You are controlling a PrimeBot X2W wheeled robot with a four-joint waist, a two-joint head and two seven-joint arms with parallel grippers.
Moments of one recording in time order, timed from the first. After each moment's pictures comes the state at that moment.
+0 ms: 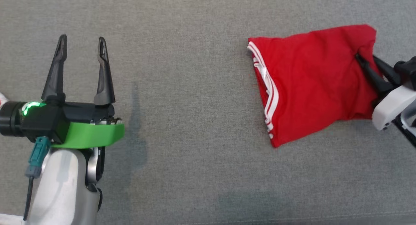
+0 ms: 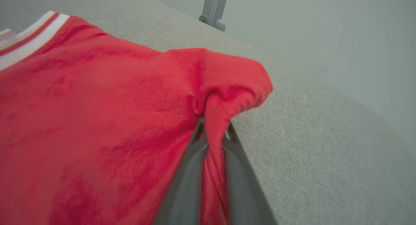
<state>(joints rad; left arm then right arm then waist) -0.38 0.15 -0.13 -0.01 -0.16 0.03 -0.26 -0.65 -0.73 0.63 0.43 0.53 0.13 -0.23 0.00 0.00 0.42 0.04</state>
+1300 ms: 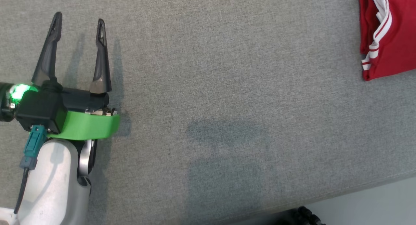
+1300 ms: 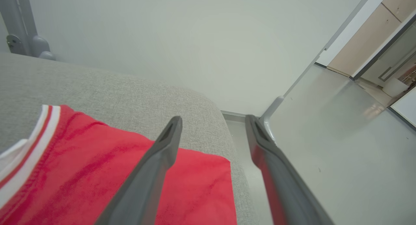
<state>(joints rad) -0.45 0.23 -0.18 -0.09 -0.12 0.02 -0.18 -0.78 -0.73 0.08 0.58 0.39 0.13 -0.26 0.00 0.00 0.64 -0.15</state>
